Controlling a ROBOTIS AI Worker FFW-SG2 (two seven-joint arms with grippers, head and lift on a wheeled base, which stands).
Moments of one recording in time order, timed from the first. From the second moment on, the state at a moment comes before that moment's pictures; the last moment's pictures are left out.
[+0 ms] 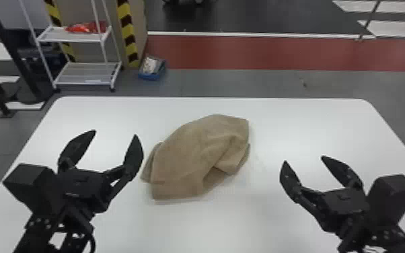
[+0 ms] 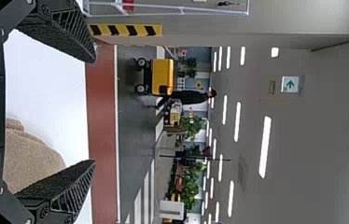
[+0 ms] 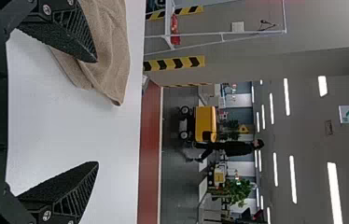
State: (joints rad) left arm 0.48 0.32 -0.11 -2.16 0.24 0.03 0.12; right arm 0.52 -0.13 -0.04 -2.17 -0.14 0.22 0.15
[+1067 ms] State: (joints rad) left arm 0.47 0.33 -0.13 -2.15 0.24 0.03 0.13; right arm 0.53 -0.13 -0.04 -2.16 -0.14 0.20 0.15
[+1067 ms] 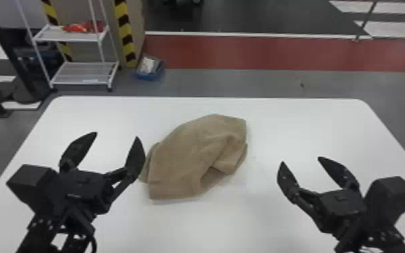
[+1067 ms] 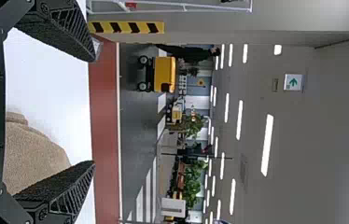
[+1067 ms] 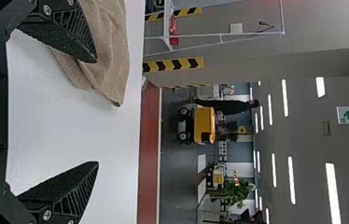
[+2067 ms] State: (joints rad) left arm 0.44 0.34 -0.13 -2.08 0.27 0.01 0.10; right arm 0.22 -0.13 0.12 -1.89 -0.06 0.39 0.28
